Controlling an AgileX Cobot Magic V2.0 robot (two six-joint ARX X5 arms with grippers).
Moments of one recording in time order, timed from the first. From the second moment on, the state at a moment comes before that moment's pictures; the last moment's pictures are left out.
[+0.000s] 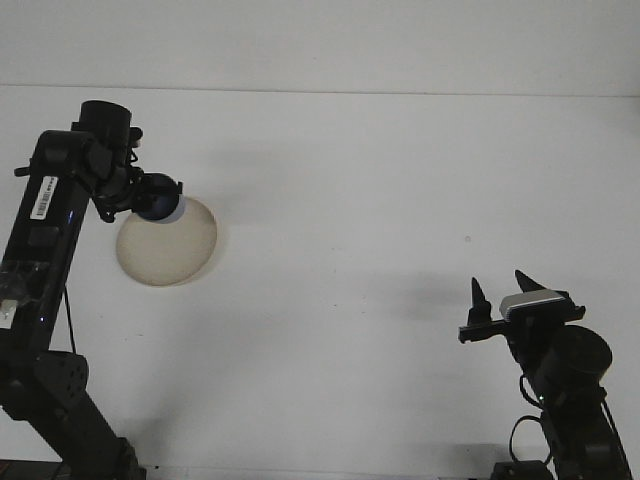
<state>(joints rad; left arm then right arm) -0.01 1.81 2.00 -1.24 -0.06 -0.05 0.07 0.59 0.58 -0.25 -0.13 -0.04</state>
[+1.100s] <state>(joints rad) 0.09 2.03 1.97 -1.26 0.03 -0.05 0.07 0.59 0.58 -0.25 -0.13 -0.04</state>
